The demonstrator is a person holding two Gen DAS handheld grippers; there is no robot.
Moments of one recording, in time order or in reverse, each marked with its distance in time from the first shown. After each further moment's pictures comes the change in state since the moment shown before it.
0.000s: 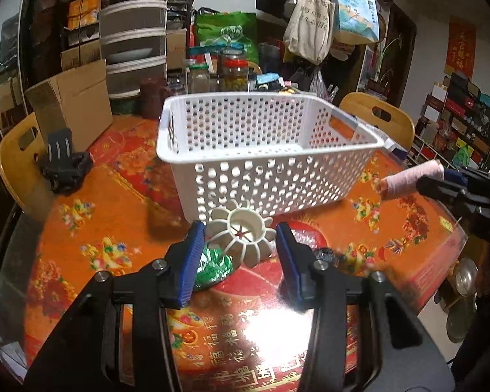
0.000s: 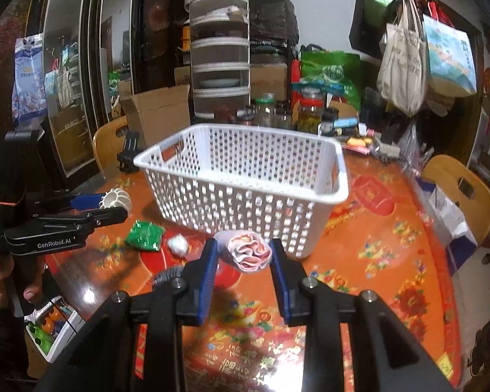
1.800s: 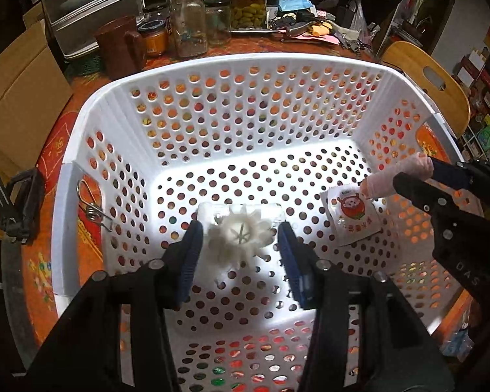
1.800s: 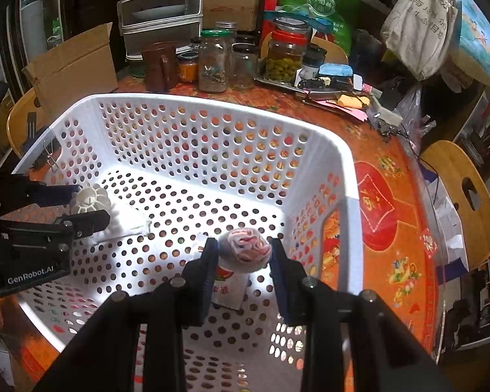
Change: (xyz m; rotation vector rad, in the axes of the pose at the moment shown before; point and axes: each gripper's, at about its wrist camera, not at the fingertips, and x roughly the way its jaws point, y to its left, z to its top) left arm 0.226 -0.001 0.133 -0.025 0.424 0.056; right arm 0.206 -0.065 0.098 0.007 0.377 -0.157
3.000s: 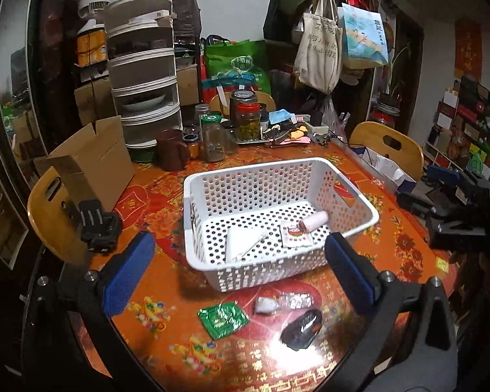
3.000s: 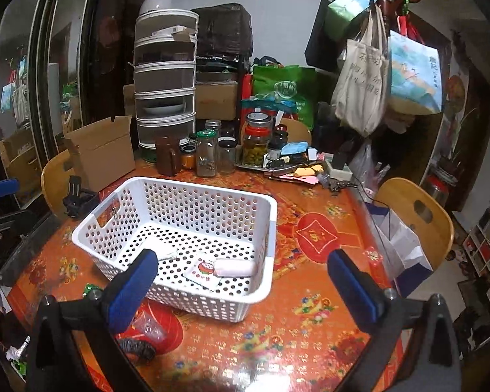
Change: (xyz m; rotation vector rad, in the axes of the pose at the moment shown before) left arm -0.255 0.001 -0.132 0.048 -0.485 0.047; right arm -0.187 -0.011 -0.074 0.078 -0.381 -0.053
